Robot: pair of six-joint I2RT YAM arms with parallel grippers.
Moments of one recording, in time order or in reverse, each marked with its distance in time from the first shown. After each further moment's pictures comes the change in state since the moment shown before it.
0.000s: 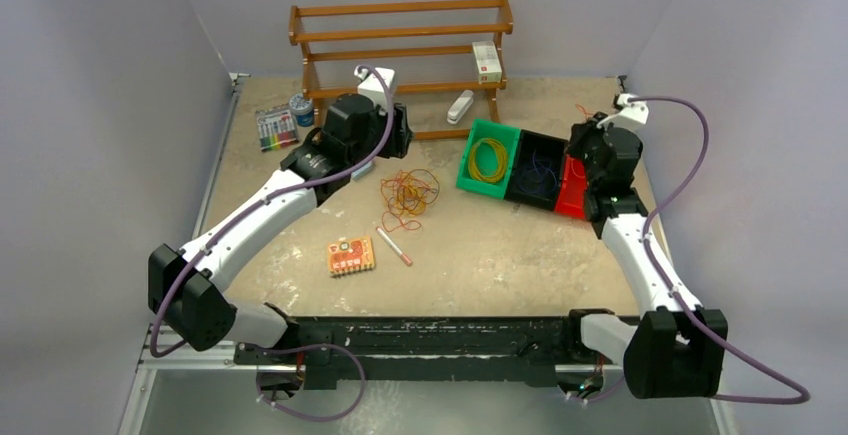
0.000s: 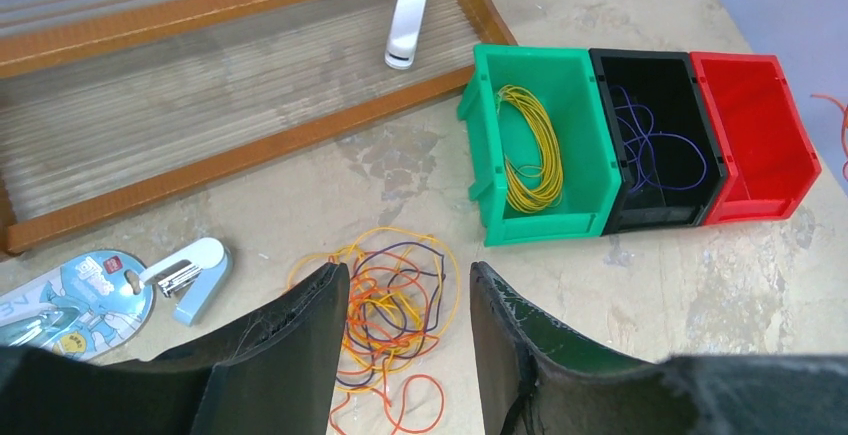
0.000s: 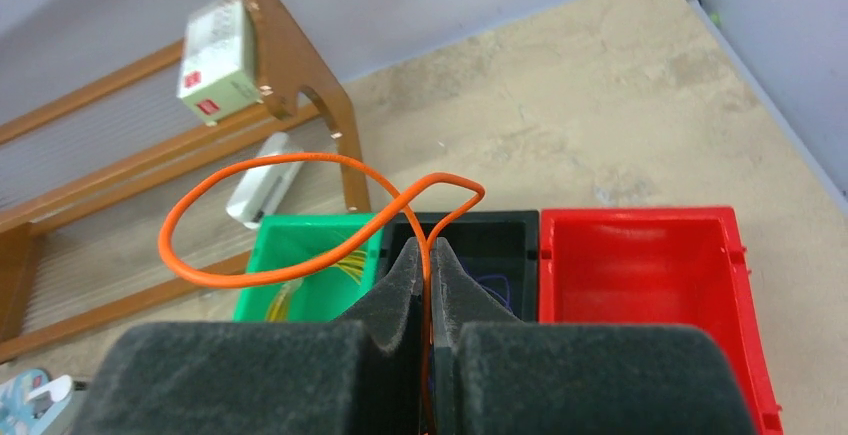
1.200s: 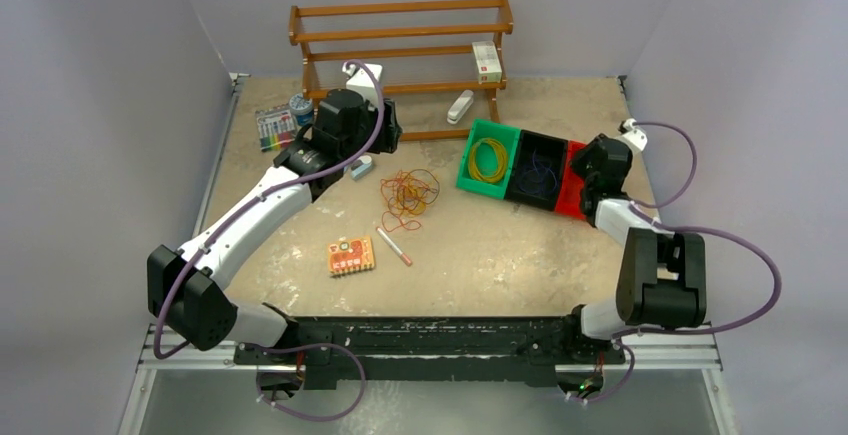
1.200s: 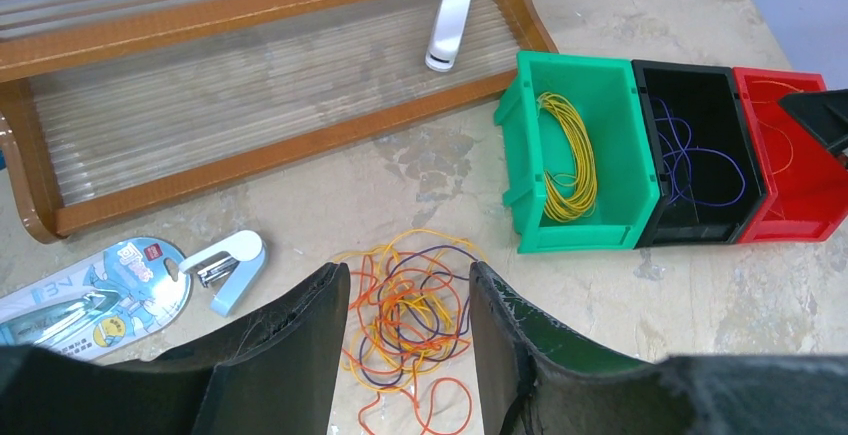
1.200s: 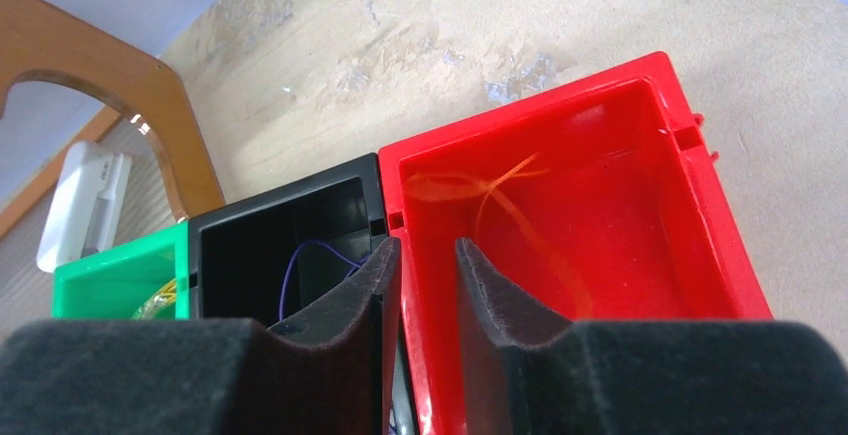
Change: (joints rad) left arm 0.063 0.000 -0.002 -0.013 0.005 0.009; right arm -0.142 0.365 -0.104 0.213 0.035 0.184
